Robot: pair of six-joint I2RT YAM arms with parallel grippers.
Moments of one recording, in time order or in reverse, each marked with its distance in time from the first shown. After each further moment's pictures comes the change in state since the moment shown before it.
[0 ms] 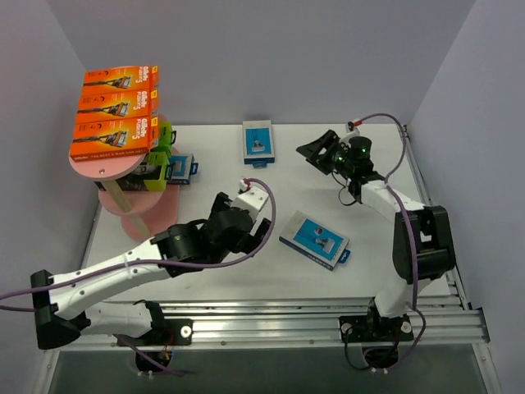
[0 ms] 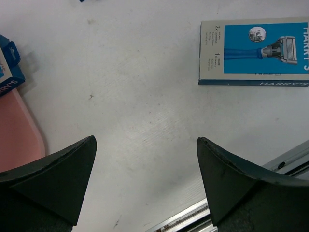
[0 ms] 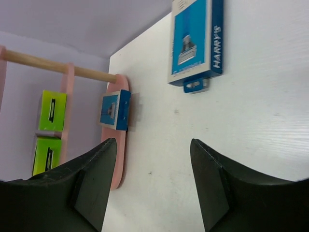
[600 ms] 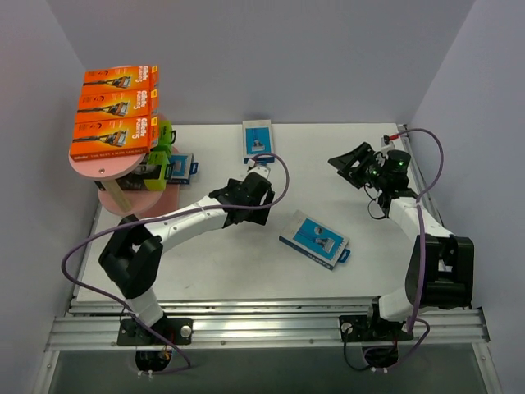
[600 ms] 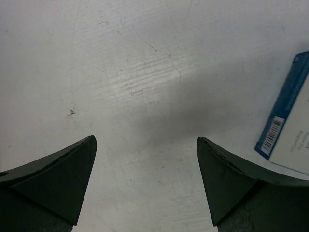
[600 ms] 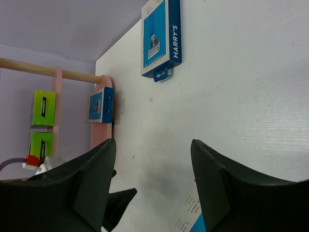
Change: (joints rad) left arm 0.346 0.573 0.099 0.211 0.184 -0.082; right arm -0.268 -0.241 -0.211 -0.120 -0.136 -0.078
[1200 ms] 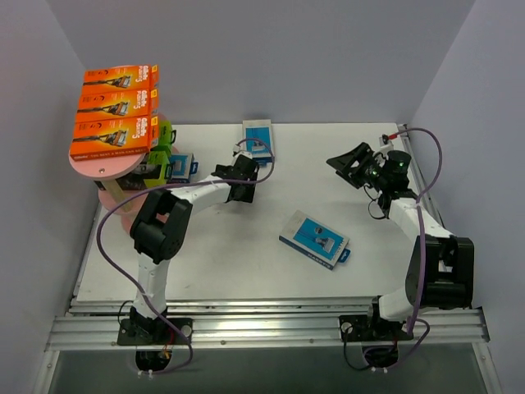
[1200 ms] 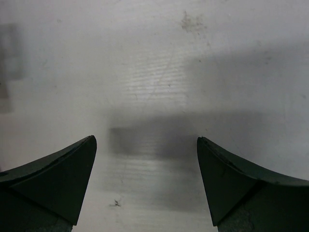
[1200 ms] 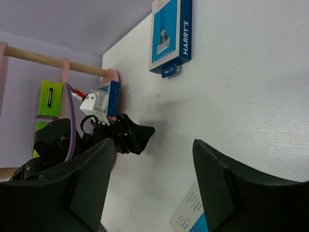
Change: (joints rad) left arm 0.222 0.354 0.184 0.126 -0.071 0.064; right arm 0.001 -0.007 -0.014 0.024 -0.051 -0.008
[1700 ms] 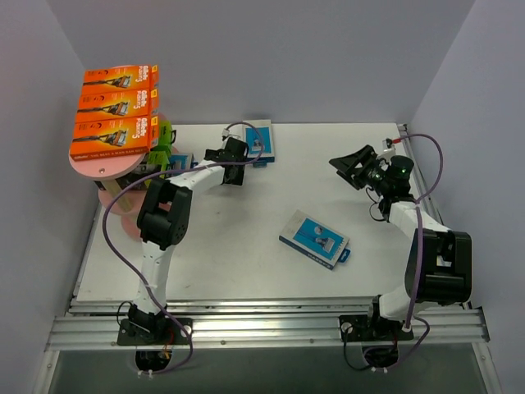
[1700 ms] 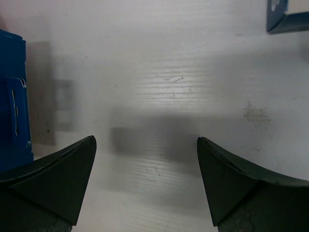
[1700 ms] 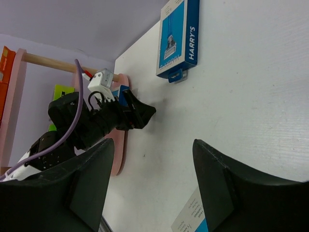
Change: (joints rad) left arm 0.117 0.160 0.240 -0.051 -0.037 0.073; right arm -0.032 0.038 -0.056 0.166 -0.056 0.068
